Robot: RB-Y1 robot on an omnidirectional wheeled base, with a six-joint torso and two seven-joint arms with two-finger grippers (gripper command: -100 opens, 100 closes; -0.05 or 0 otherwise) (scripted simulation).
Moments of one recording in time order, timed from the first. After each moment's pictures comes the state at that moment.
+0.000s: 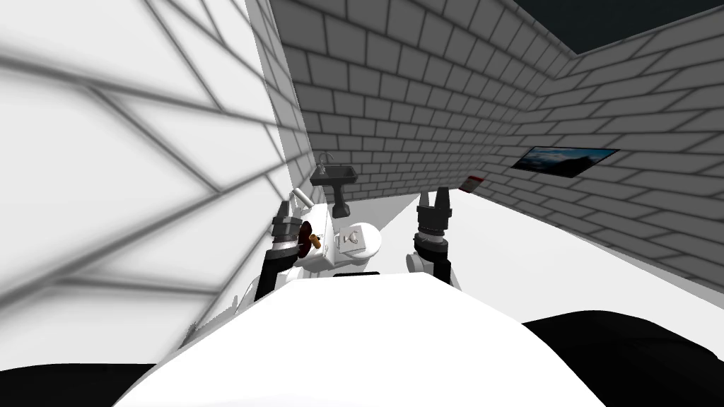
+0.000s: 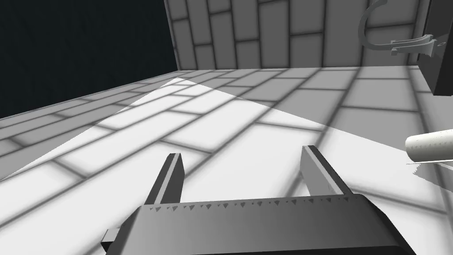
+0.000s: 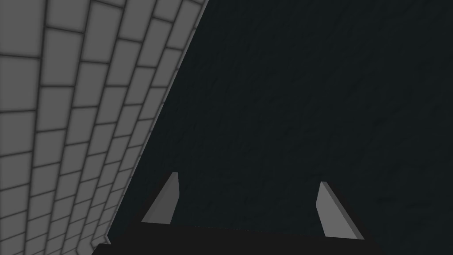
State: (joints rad) left arm 0.54 0.04 0.01 -2.20 -0.06 -0.46 0.05; right arm 0.47 -0.01 0.03 -2.34 0.08 -0.63 0.13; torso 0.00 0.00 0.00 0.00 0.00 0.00
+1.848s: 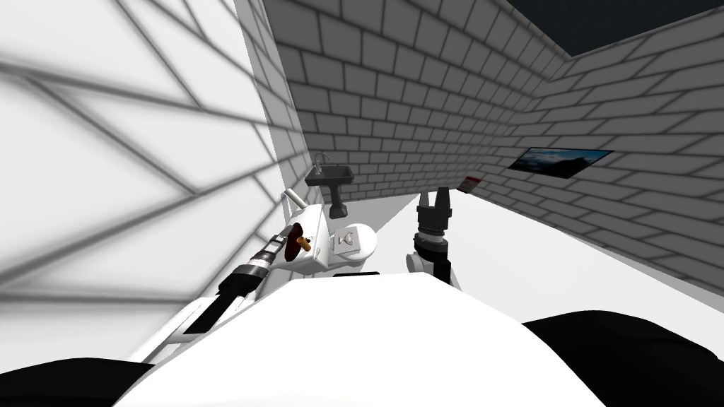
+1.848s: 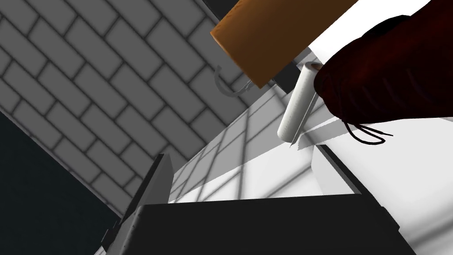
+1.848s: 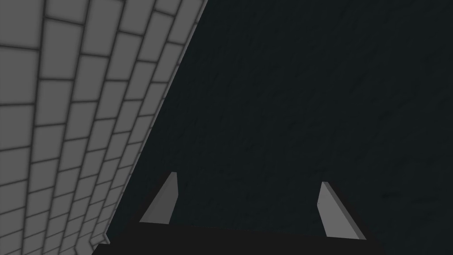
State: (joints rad) left arm 0.75 0.57 0.12 -2.12 -0.11 -0.14 -0.01; right arm 0.47 -0.01 0.03 -2.34 0.08 -0.63 0.13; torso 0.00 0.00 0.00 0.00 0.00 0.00
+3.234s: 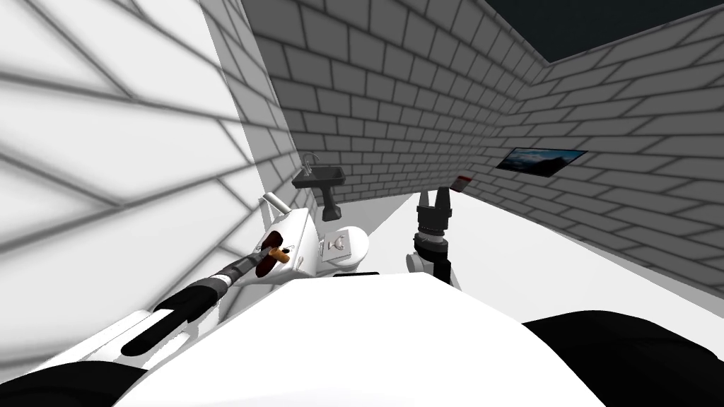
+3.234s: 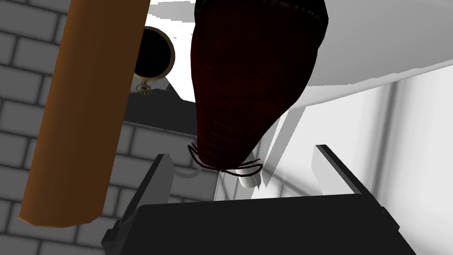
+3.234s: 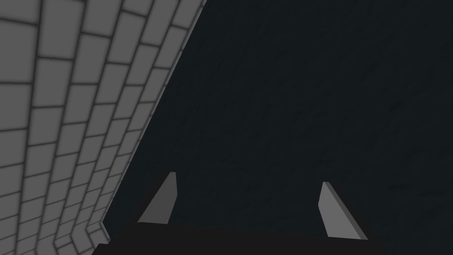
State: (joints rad) left arm 0.96 0.97 0.20 -2.05 -0.14 0.18 -0.07; right arm 0.47 -0.01 0.03 -2.34 0.08 -0.63 0.13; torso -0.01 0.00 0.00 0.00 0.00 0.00
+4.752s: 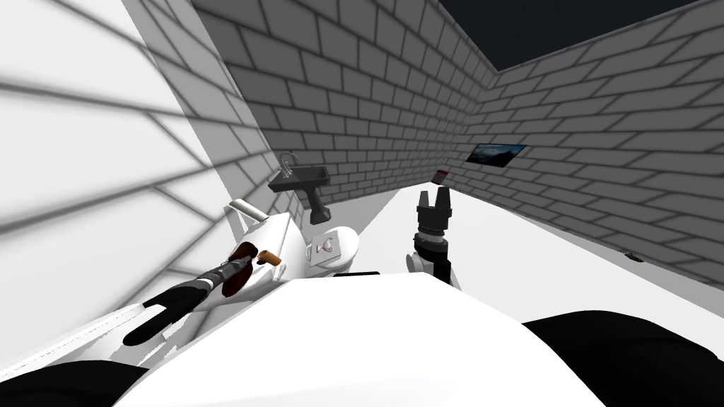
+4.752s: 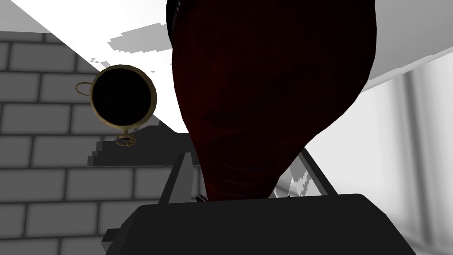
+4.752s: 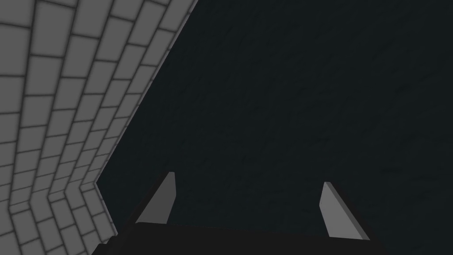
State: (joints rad) left arm 0.93 1.13 0.15 -1.87 -0.20 0.29 0.05; right arm 0.47 -0.01 0.03 -2.34 0.08 -0.63 0.13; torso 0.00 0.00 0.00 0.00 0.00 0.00
